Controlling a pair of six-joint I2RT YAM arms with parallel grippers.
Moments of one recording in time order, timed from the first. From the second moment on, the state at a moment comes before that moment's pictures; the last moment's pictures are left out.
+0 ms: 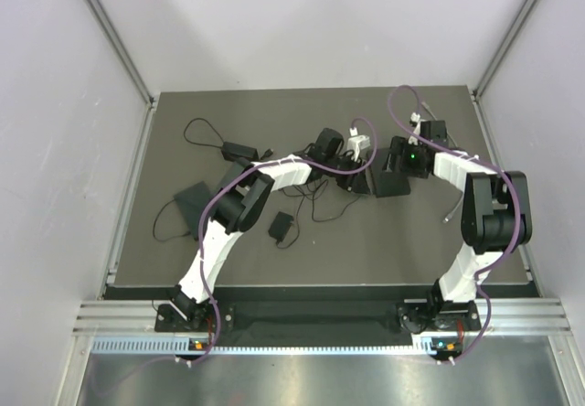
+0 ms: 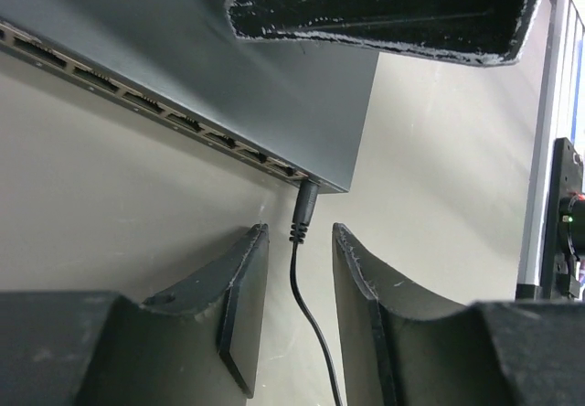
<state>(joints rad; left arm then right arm) -0.70 2.40 1.73 0.04 0.77 -0.29 0.04 1.77 1.07 -0.20 -0.21 0.21</state>
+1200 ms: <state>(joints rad) -0.66 2.45 1.77 0.00 0.88 -0.40 0.18 1.61 1.04 -0.29 0.01 0.16</state>
